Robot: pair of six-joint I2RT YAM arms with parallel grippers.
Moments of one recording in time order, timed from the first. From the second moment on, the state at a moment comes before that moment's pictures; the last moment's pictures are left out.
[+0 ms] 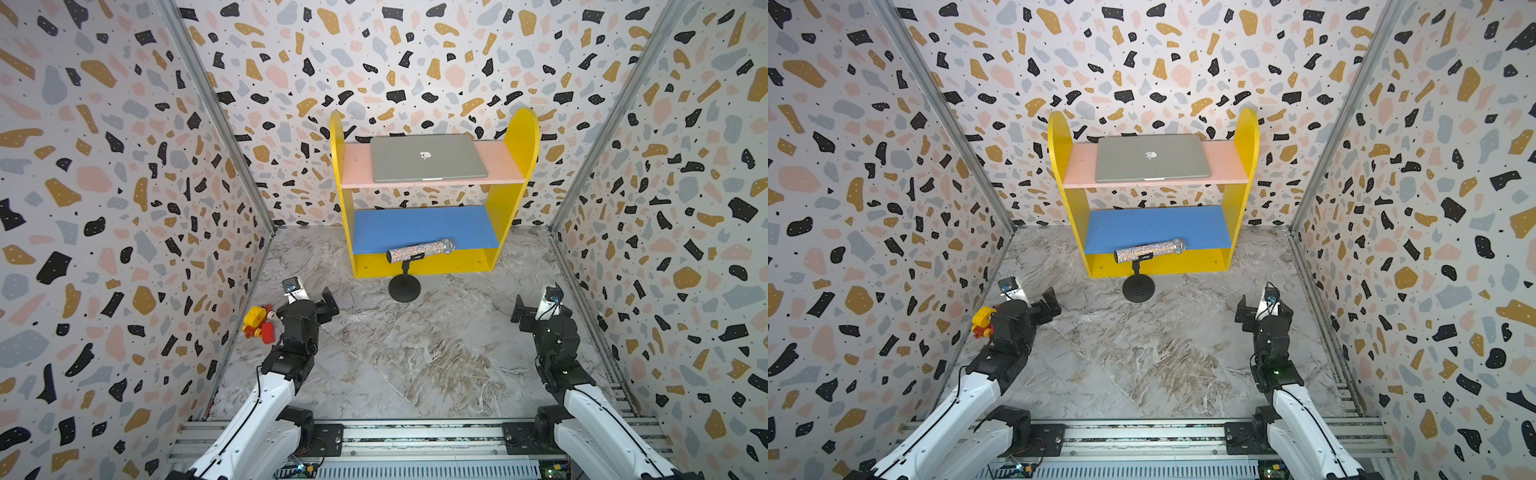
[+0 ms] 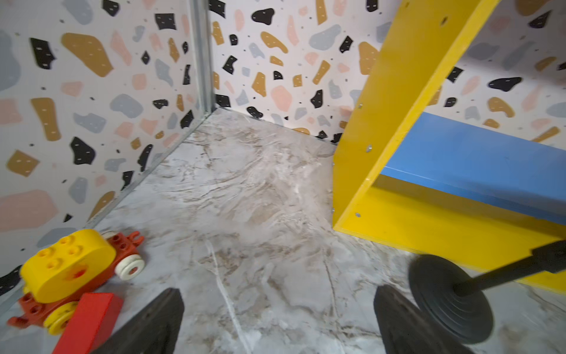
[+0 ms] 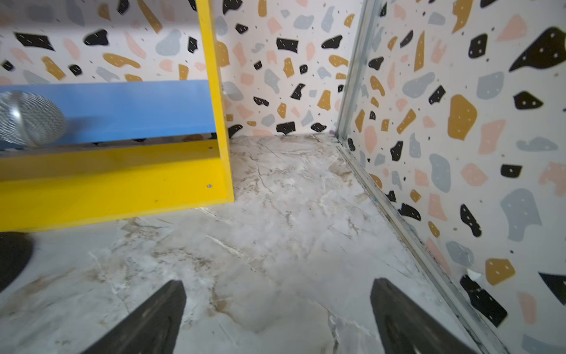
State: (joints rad) left arm -0.21 0.83 0.41 0.06 -0.42 -0.32; right arm 0.14 0.78 0.20 0.36 0.31 0.02
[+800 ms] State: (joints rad) left arm -0.20 1.18 0.32 0.41 -0.42 -0.05; right arm 0.07 1.54 0.16 1.03 0.31 -0.06
